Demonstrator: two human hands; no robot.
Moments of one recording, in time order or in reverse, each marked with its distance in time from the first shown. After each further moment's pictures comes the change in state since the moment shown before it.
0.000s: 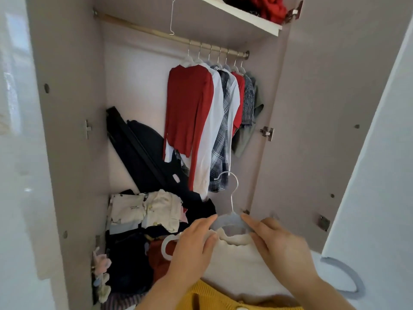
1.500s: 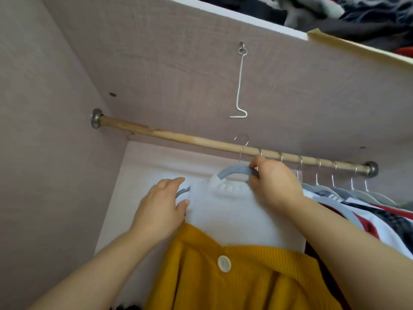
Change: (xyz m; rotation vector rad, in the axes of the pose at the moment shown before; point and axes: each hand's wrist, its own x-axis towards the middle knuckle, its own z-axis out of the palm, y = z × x) left_hand 0.664 -0.274 -0.239 0.516 0.618 0.123; right_hand 0.822 0.017 0.124 0.068 0.557 -0.086
